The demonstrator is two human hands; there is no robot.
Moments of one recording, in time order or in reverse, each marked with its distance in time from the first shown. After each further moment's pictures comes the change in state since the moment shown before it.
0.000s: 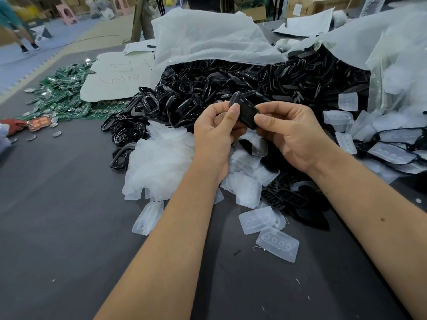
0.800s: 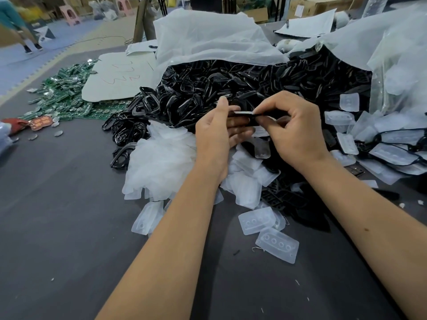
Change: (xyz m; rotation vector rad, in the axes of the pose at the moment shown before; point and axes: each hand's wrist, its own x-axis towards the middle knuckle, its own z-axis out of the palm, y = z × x) left_hand -0.001 0.006 0.006 -0.037 0.056 -0.108; right_hand -0.003 -0.002 0.005 -0.848 0.147 -0.520
